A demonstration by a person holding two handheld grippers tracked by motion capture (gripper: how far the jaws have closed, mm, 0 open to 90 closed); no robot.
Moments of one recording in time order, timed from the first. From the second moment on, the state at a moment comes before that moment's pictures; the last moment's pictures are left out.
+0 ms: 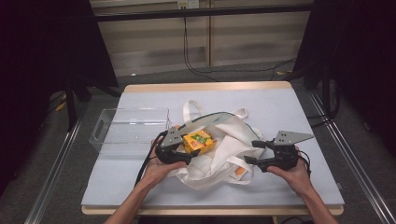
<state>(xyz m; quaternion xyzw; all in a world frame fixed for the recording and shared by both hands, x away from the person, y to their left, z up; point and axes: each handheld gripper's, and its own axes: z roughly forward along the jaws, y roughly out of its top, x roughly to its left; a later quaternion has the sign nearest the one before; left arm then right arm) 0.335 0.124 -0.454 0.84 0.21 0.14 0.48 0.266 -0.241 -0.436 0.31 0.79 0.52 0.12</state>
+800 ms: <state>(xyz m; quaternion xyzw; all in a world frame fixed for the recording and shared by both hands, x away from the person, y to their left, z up) 0.331 0.126 -0.429 0.85 0.23 0.09 0.47 0.260 -0.243 -0.434 0.31 0.78 0.53 0.12</state>
